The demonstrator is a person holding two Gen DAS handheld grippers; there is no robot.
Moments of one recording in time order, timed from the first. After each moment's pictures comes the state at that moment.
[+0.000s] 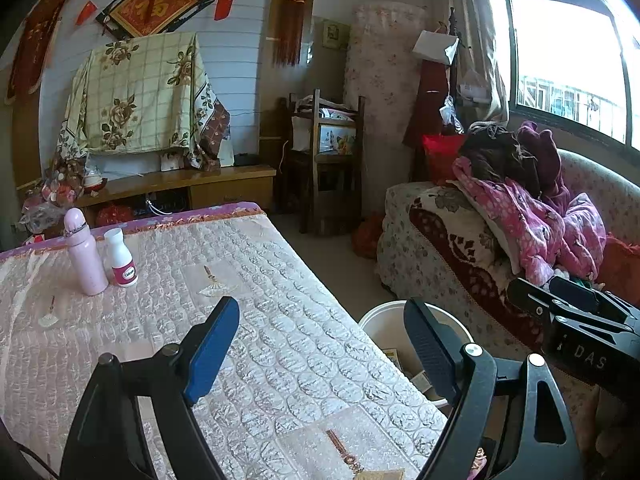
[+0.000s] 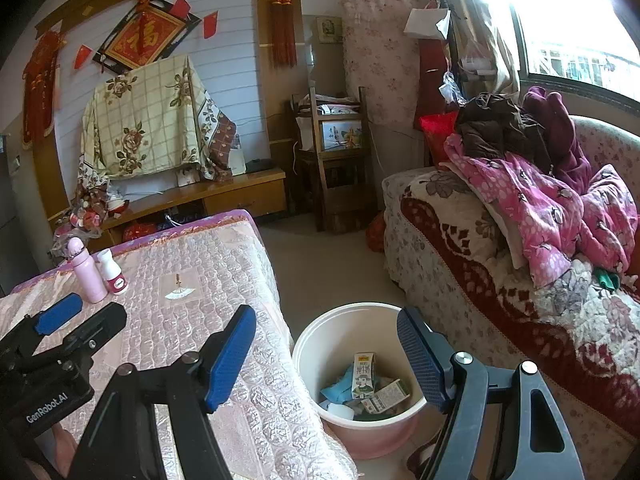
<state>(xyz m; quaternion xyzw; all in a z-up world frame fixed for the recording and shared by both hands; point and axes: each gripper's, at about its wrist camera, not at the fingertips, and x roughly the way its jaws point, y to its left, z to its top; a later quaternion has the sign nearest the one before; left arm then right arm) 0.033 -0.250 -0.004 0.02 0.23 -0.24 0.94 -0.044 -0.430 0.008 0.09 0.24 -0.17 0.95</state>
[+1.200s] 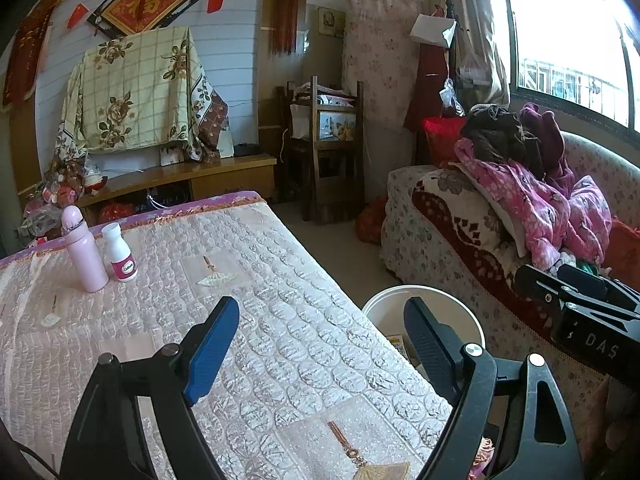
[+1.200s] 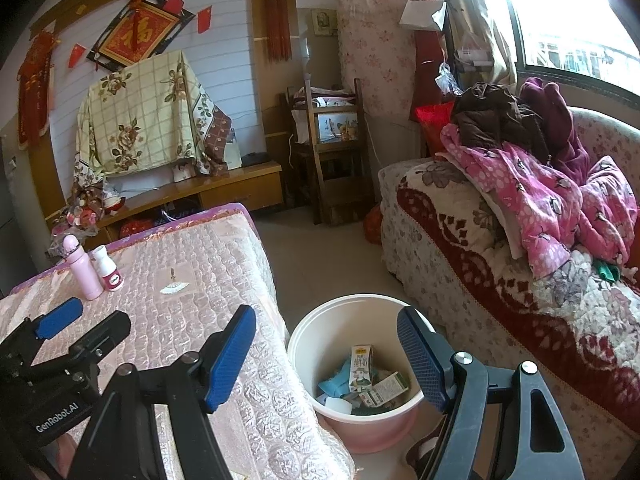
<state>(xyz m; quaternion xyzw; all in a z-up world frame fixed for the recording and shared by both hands) 0.036 -0.259 -0.015 0.05 0.25 -0.24 0.94 -0.042 -0.436 0.001 0.09 0.25 -0.17 0.95</state>
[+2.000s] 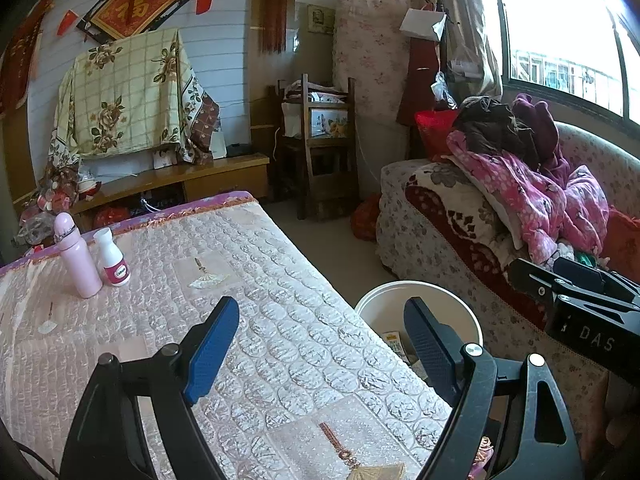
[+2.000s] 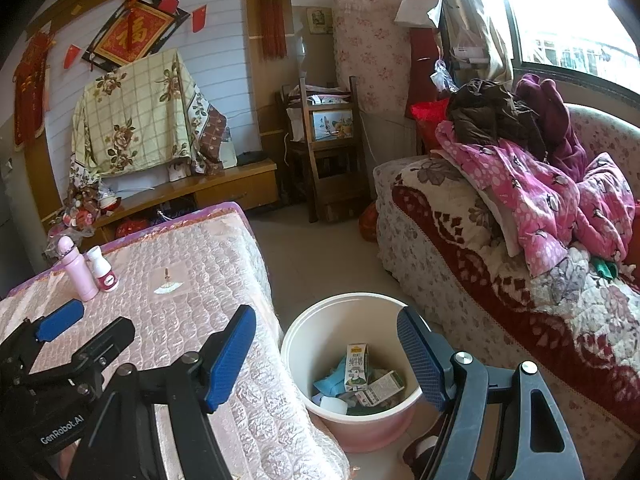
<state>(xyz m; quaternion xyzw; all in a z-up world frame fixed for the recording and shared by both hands) 0.035 -0.271 -0.015 0.06 0.26 -0.25 0.93 -0.041 -0.442 -0.003 0.10 0.26 -0.18 0.94</state>
